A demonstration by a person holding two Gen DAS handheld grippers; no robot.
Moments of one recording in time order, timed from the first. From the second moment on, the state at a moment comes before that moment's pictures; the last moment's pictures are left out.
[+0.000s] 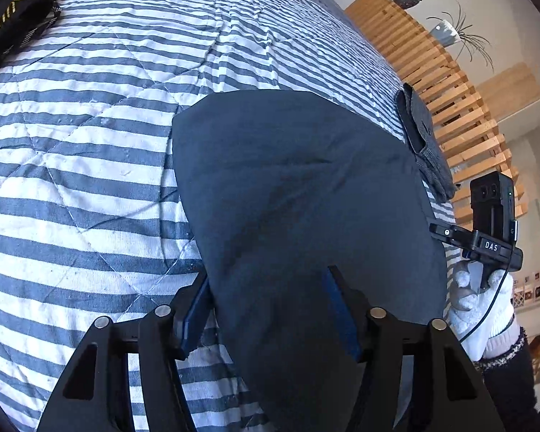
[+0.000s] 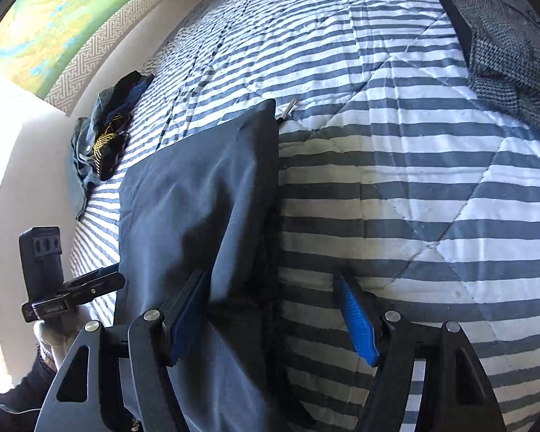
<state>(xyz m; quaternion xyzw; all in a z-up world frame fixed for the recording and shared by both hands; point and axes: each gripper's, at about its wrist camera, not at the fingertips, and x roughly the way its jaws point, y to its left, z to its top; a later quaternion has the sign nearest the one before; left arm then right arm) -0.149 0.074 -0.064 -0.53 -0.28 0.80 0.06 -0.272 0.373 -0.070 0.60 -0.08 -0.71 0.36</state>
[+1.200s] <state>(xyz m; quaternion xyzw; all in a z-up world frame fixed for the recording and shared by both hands) -0.143 0.108 0.006 -0.47 -0.21 0.85 0.12 -0.207 0.356 -0.023 0.53 -0.11 -0.77 0.35</state>
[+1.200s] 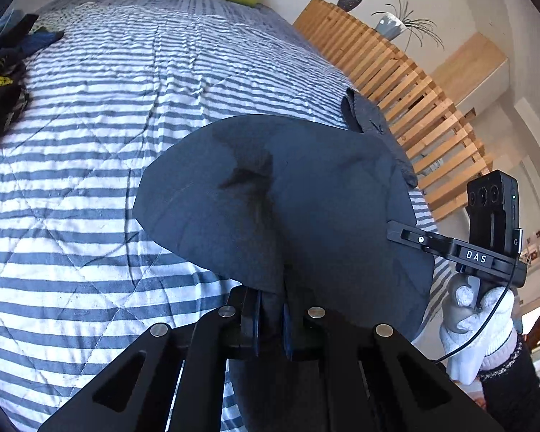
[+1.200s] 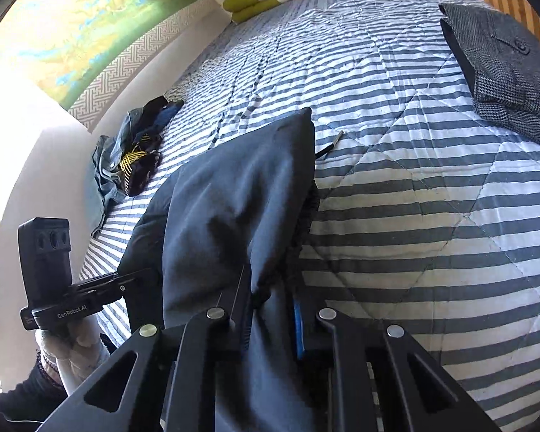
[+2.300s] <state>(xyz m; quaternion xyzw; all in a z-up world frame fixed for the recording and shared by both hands) -0.554 0.407 0.082 -0.44 -0.11 0.86 0.24 -0.401 0.588 0.091 0.39 -0.12 -0.91 0.13</state>
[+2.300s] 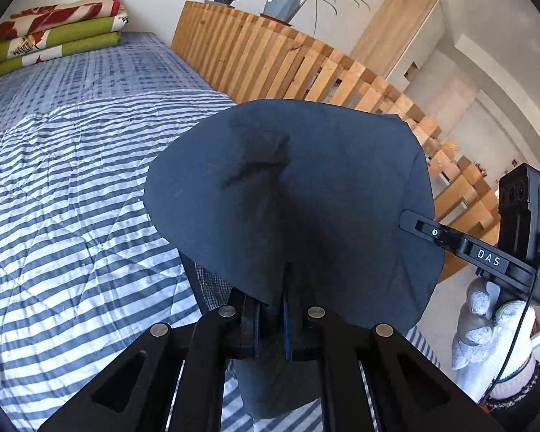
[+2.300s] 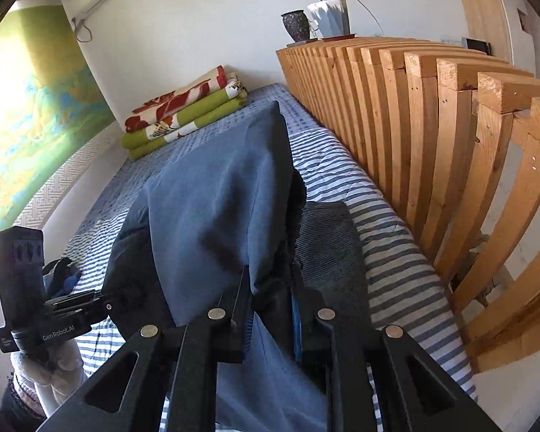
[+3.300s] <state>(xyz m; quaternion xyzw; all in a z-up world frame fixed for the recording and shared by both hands) -0.469 0.426 -0.010 -0.51 -0.02 0.83 0.23 -0.366 0.555 0.003 0.44 0.03 -0.89 0.02</state>
